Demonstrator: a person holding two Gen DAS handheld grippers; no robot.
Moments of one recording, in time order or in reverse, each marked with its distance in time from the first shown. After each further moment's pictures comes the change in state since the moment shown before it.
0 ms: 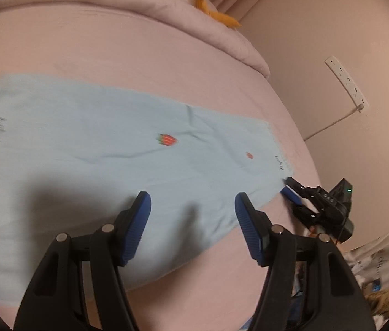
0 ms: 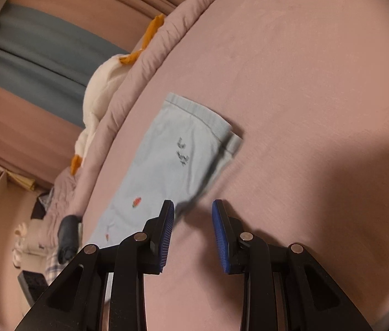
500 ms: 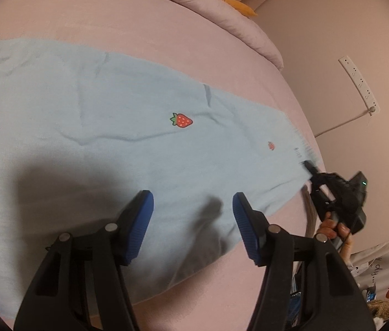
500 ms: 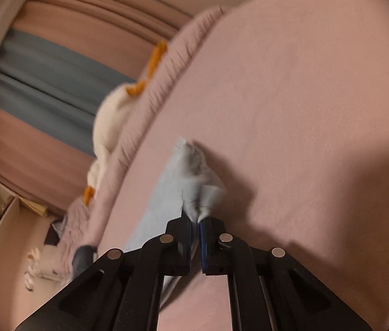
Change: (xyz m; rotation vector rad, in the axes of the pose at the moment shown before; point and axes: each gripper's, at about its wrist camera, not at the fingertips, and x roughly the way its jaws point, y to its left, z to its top) left arm 0.021 0.009 -0.006 -0.036 0.045 0.049; right arm -0.033 -0.024 0.009 0.030 -0.122 0.047
